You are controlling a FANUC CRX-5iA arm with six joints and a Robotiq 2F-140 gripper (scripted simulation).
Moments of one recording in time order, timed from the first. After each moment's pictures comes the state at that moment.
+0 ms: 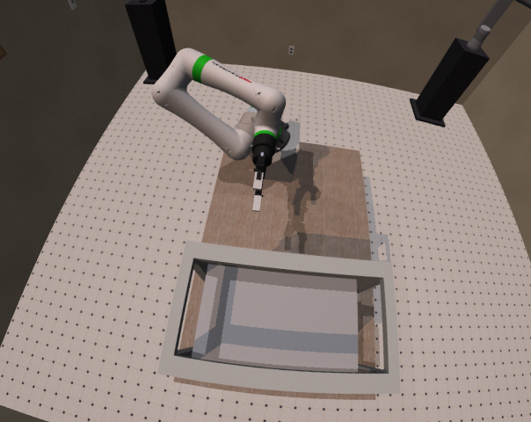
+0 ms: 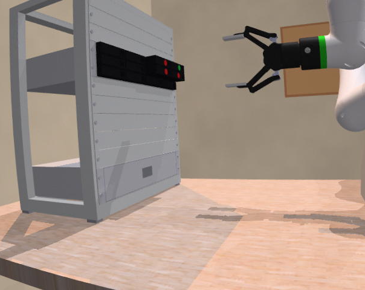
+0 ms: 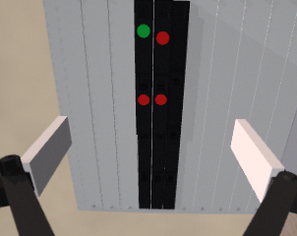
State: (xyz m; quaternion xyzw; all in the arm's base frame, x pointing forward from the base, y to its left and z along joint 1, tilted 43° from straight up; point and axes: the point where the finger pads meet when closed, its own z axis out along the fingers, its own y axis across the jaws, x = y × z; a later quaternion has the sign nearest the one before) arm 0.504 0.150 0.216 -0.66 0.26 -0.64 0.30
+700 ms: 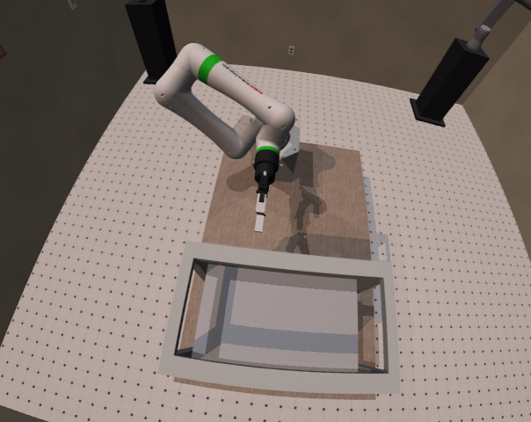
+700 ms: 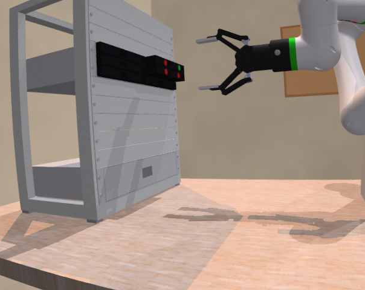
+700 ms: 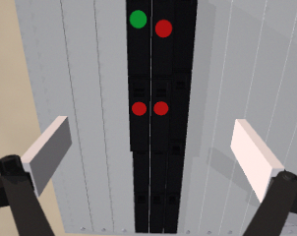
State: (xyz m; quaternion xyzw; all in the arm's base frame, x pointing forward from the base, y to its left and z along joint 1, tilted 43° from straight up) arm 0.584 0.167 0.202 -0.66 0.26 -0.64 0.30
